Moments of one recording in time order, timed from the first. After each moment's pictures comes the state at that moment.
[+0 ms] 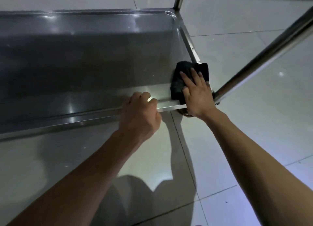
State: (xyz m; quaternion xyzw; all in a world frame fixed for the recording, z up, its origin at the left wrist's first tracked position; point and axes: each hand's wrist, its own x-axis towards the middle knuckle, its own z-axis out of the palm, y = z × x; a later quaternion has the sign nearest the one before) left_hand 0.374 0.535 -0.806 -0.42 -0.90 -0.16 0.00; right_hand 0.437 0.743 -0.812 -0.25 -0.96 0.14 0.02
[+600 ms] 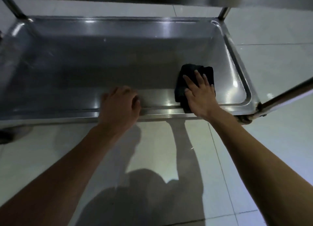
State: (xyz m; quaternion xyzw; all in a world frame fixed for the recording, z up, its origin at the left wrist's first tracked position) left_hand 0.280 0.394 -0.812 -0.26 -0.95 -0.15 0.06; right_hand 0.354 0.648 -0.813 -0.20 -0.97 0.17 -0.03
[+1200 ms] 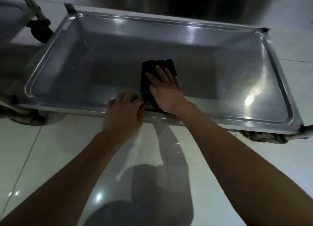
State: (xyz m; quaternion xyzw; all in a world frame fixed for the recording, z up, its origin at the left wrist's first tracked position) left_hand 0.271 0.296 -0.822 -0.23 -0.96 -0.12 0.07; right_hand 0.243 0.477 -0.820 -0.02 -0.98 0.20 -0.05
